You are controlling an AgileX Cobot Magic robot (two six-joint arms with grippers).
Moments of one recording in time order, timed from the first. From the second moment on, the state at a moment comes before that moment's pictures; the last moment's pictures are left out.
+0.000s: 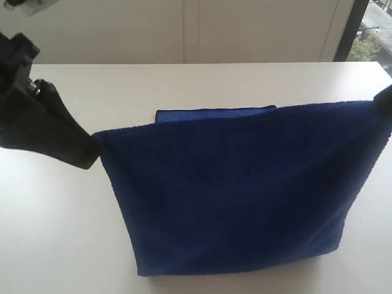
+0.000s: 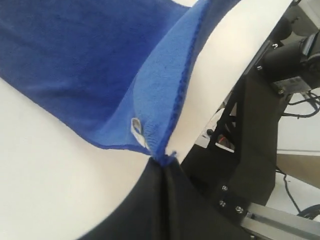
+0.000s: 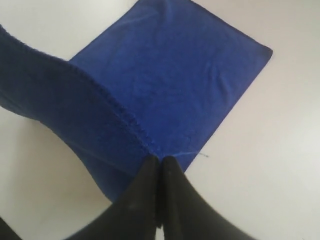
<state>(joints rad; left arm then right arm) -0.51 1.15 -1.19 -0.58 1.32 0.36 0.14 0.93 -1.12 0.34 1.22 -0.58</state>
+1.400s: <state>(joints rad) -0.41 1.78 -1.44 -0.33 0.65 0.44 0.14 1.68 -1.21 0.30 0.48 -0.48</state>
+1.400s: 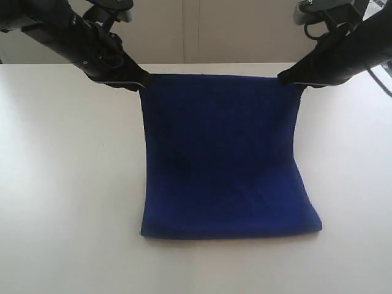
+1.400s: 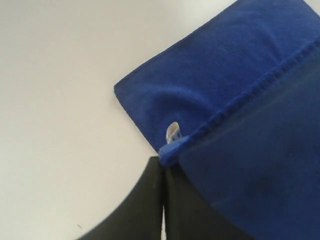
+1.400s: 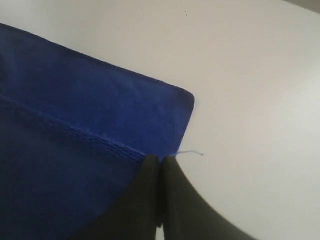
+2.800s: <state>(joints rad) -0.37 2.24 -1.69 -0.39 0.34 0.46 0.12 2.11 -1.44 0.22 0.18 -0.36</state>
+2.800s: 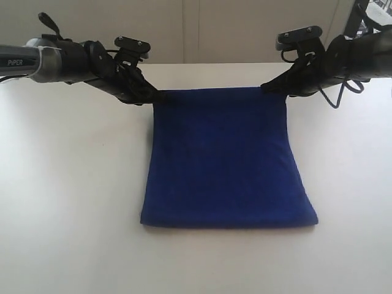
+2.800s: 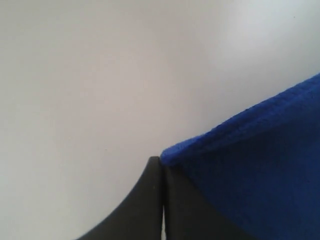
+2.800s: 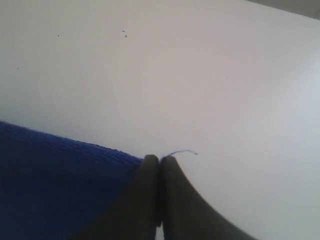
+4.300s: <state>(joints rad) -0.36 2.31 -1.74 -0.38 0.30 0.46 0.11 2.19 -1.46 0.21 0.07 -0.35</state>
